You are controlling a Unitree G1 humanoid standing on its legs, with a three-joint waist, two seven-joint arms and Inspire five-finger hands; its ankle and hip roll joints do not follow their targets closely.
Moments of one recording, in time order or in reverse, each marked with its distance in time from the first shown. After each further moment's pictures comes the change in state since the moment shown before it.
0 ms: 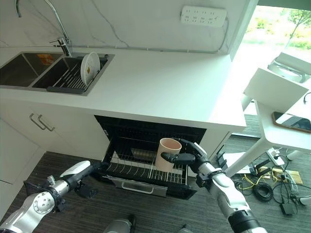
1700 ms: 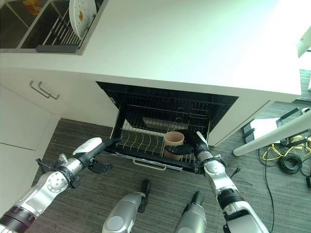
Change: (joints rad) left arm -0.199 -0.007 -0.122 -0.049 -0.069 0.045 0.110; right arm -0.229 0.083 0.044 0.404 -0.325 -0.204 -0.141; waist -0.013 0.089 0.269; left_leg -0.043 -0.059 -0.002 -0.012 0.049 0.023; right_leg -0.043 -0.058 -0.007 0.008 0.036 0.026
